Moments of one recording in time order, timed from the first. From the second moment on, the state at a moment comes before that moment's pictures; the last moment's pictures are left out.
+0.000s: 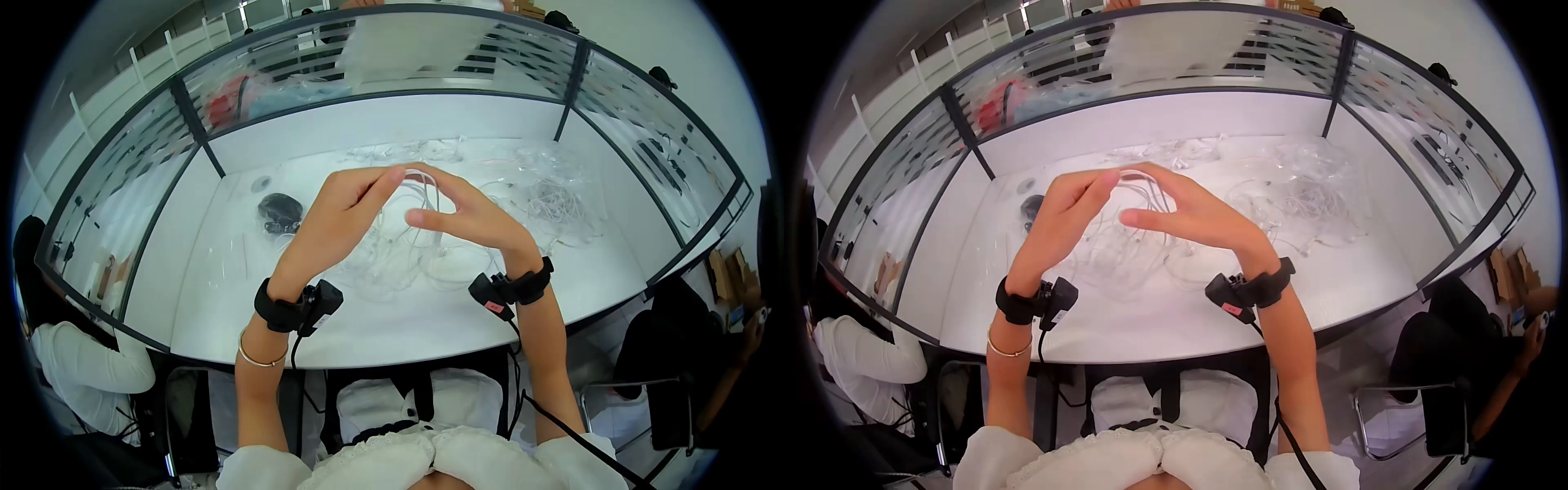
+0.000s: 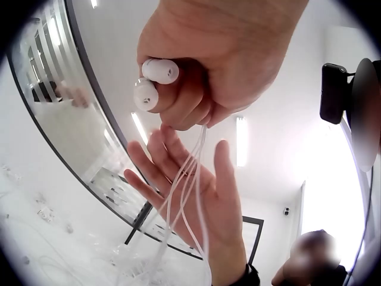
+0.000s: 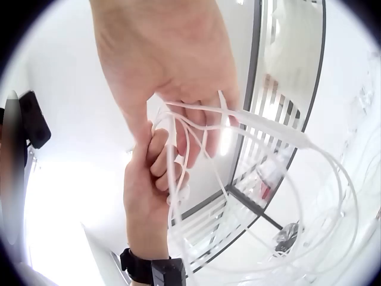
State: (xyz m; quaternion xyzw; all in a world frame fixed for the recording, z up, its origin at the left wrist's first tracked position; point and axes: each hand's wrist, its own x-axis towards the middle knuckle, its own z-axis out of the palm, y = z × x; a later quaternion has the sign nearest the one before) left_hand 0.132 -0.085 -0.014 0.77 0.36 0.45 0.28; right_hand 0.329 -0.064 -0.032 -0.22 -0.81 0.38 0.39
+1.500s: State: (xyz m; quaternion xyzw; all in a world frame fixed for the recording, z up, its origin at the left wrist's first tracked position) left_hand 0.056 -0.073 -0.077 0.78 0.48 0.34 -0.18; right_hand 0.341 -0.035 -0.049 -0.40 -0.69 0.50 0.34
